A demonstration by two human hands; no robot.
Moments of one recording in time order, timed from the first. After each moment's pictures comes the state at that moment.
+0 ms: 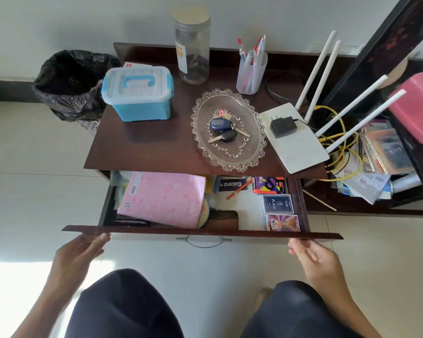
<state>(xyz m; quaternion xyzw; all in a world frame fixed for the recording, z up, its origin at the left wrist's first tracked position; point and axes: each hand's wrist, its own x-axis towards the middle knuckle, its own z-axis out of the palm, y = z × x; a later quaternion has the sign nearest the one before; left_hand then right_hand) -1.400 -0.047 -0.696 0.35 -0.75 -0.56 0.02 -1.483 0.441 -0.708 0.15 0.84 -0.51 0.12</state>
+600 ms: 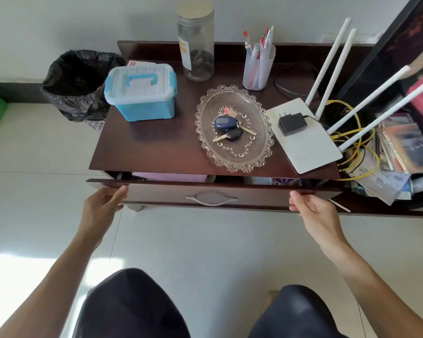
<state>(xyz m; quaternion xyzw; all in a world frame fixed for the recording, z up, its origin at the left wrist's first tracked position) -1.504 -0.053 -0.705 0.31 -0.77 -0.56 0.06 -1.591 0.424 -0.721 0.13 0.83 -0.53 0.10</state>
